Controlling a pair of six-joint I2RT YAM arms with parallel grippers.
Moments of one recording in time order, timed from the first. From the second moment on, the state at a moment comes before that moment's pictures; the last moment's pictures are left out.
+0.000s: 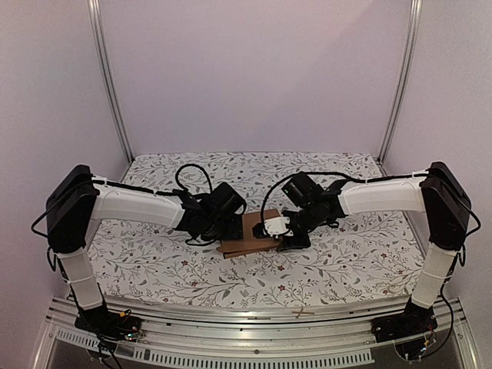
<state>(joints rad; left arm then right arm) -0.93 1.85 1.17 -0.34 -0.36 -0.84 0.83 1.83 1.19 -0.45 -0.23 -0.89</state>
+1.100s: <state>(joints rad) -0.94 1.71 1.16 -0.50 -0.29 -0.96 0.55 2.03 1.61 -0.94 -0.59 -0.22</state>
